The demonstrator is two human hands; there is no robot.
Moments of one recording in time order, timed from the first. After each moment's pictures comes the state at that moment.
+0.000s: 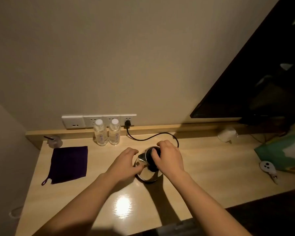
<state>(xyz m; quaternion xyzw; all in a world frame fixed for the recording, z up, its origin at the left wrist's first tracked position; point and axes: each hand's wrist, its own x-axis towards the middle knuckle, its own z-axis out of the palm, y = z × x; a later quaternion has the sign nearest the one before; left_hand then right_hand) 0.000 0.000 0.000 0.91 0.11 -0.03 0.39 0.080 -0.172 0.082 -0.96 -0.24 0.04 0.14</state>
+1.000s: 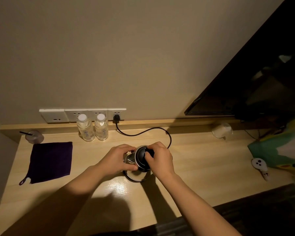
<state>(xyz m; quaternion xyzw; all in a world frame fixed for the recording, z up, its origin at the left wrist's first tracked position) 0.040 0.008 -0.038 0.87 0.04 -0.06 0.48 0.107 -0.188 0.041 -0.94 -0.19 0.11 0.24</state>
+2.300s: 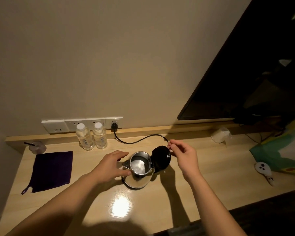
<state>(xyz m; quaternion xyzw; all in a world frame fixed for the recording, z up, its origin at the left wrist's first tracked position) 0.027 0.006 -0.002 0.89 0.09 -0.08 0.45 0.144 -0.265 0.081 -0.79 -0.01 0.13 0.60</state>
